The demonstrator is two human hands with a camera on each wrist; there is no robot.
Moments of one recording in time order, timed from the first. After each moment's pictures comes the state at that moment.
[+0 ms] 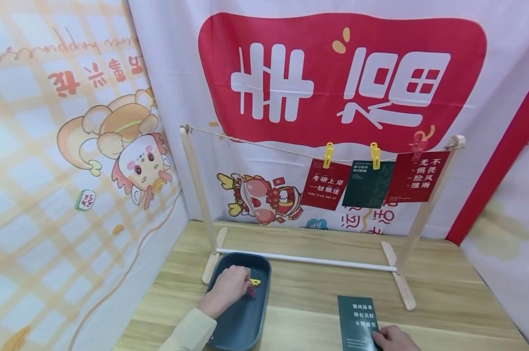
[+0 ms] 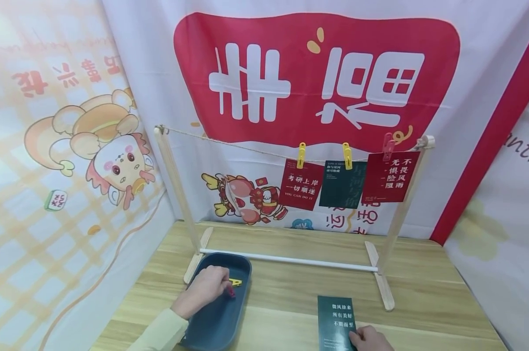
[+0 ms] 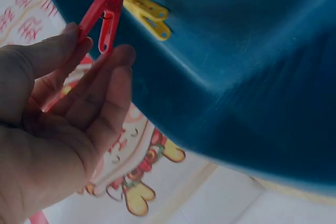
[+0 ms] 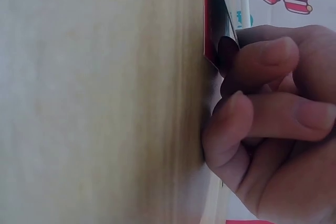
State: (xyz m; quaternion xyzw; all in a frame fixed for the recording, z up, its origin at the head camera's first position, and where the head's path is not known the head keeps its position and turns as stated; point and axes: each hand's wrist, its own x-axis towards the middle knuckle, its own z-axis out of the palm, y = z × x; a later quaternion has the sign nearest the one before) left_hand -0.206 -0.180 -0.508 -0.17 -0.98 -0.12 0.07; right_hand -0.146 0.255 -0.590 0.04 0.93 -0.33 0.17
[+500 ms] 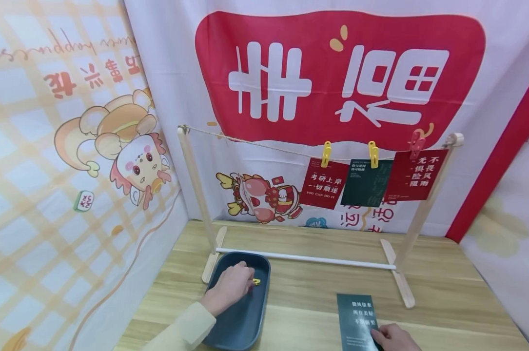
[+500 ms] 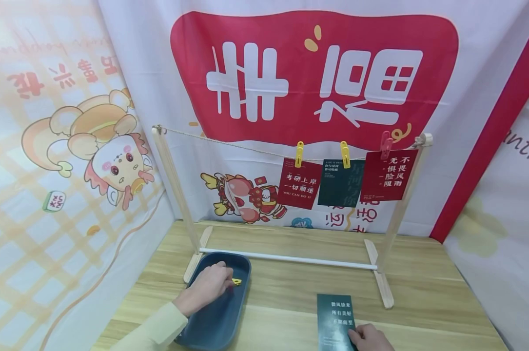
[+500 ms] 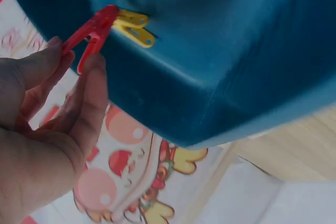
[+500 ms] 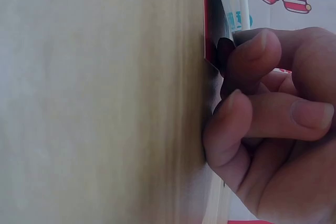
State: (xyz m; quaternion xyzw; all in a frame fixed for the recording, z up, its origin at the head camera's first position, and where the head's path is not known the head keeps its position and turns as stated) left_hand -0.208 -0.174 -0.508 -0.20 -0.97 -0.08 0.06; right_hand -0.149 0.258 -0.592 0.05 0.92 -0.34 0.20
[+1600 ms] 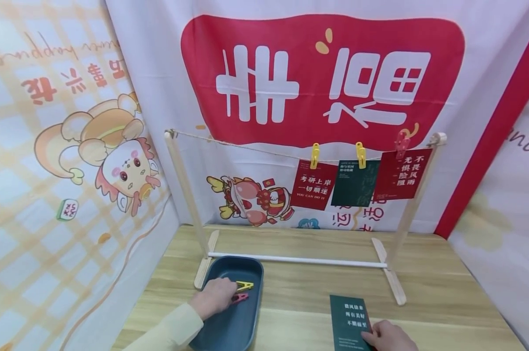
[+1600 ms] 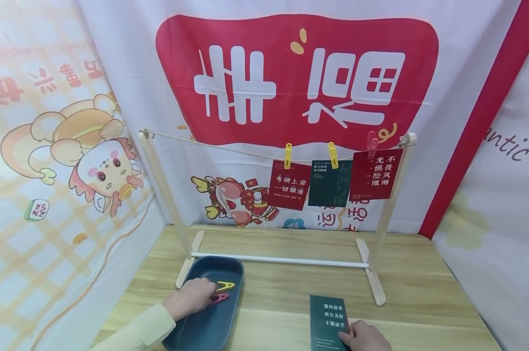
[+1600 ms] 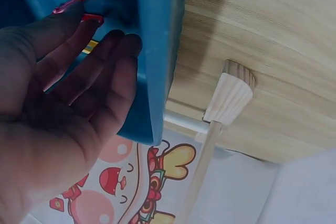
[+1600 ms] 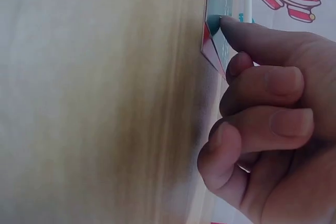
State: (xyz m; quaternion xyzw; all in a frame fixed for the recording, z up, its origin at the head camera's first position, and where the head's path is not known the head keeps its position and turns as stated) left_hand -0.212 -0.193 -0.524 -0.21 -0.97 0.05 -0.05; right_hand -0.148 0.259 -0.586 0.08 0.92 -0.32 0.22
